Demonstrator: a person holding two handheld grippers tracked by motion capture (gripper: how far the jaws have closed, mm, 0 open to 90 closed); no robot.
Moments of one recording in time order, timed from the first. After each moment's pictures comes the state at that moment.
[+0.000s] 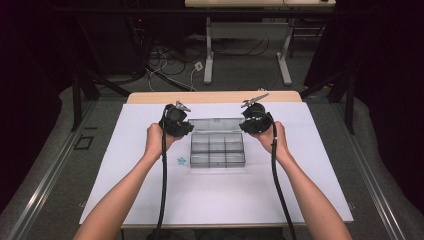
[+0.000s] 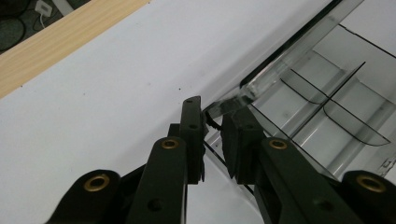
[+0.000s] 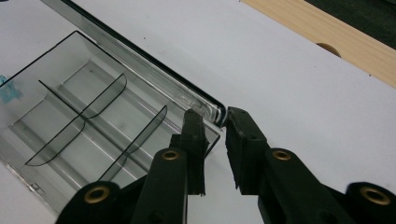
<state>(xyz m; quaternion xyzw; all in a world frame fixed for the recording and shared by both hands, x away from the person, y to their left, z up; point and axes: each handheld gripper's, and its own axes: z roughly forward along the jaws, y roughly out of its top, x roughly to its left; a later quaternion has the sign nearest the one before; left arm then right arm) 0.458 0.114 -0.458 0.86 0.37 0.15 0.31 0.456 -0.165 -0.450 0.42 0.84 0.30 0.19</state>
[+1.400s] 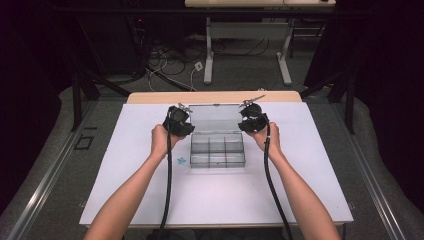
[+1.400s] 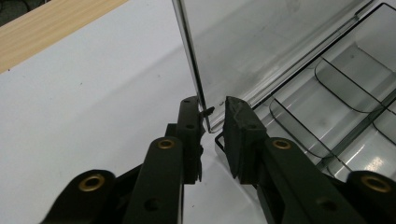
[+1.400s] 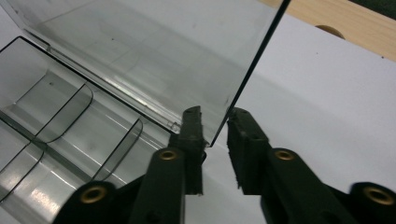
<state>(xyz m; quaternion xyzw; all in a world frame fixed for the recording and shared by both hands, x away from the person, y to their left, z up) 0.478 0.113 -0.487 0.85 0.40 0.15 0.30 0.482 -0.161 -0.481 0.46 0.82 0.30 0.18</state>
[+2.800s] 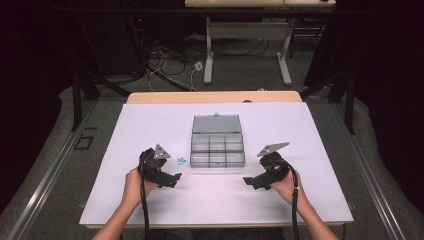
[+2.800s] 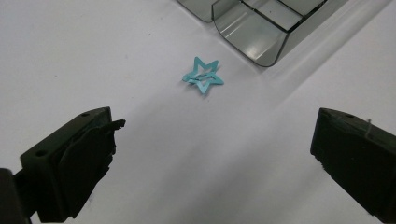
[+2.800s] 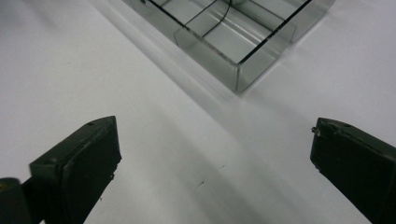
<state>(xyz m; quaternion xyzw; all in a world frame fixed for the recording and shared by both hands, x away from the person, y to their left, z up) 0.350 0.173 -0.526 0.87 0.37 0.16 0.29 0.345 -0.209 -0.525 0.38 0.85 0.35 0.08</state>
